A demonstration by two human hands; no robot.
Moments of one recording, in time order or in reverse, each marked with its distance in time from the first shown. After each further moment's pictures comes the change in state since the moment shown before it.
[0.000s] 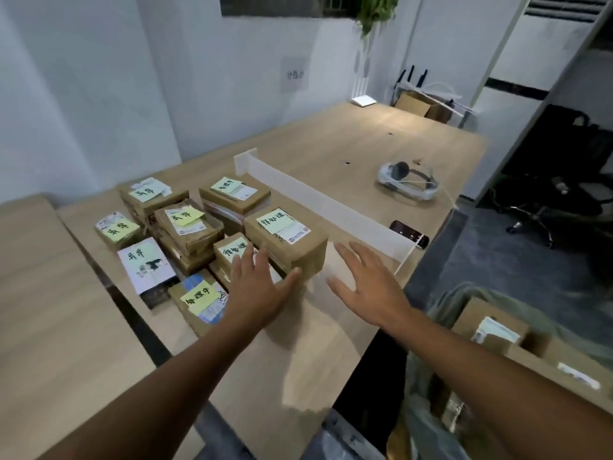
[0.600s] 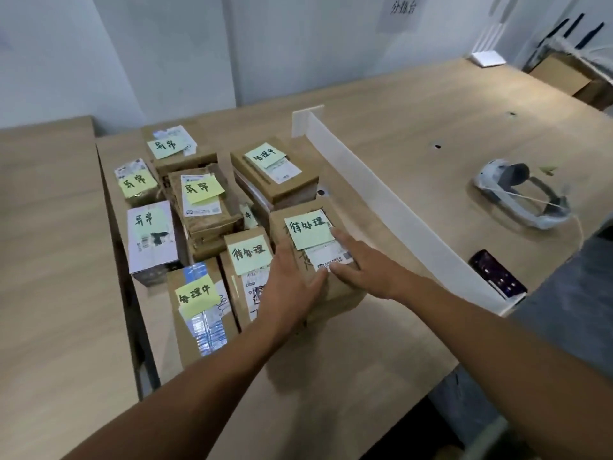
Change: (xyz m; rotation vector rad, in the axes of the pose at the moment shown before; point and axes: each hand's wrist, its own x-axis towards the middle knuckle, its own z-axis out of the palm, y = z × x) left_hand 0.156 -0.013 0.097 -0.344 0.165 -0.250; right_hand 0.261 0.064 0.094 0.189 -0.563 -0.244
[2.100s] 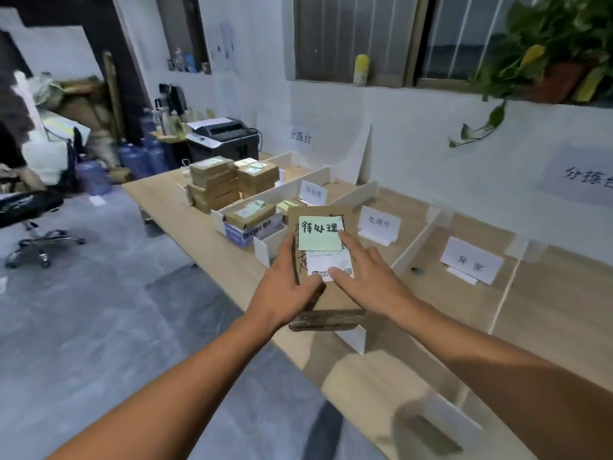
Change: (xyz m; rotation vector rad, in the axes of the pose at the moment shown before) left_hand -0.576 -0.260 -0.672 0.225 1.107 -0.312; right_hand -0.197 -0.840 0.422 0.027 -0.307 -1.083
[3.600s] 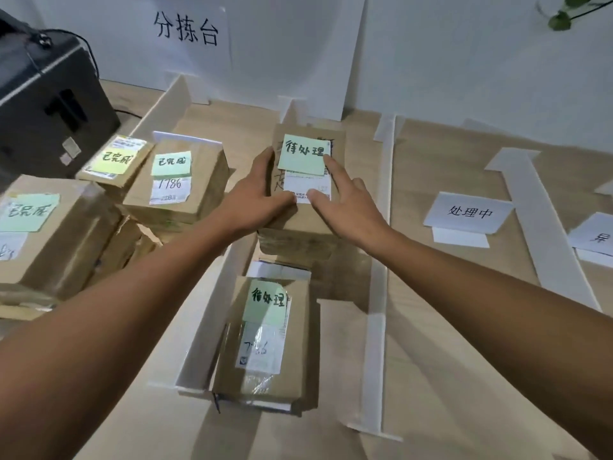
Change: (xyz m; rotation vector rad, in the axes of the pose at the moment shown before) left_hand 0.807 -0.474 0.007 -0.075 -0.722 0.083; right_hand 0.784 0.092 0.257 0.075 0.289 0.614
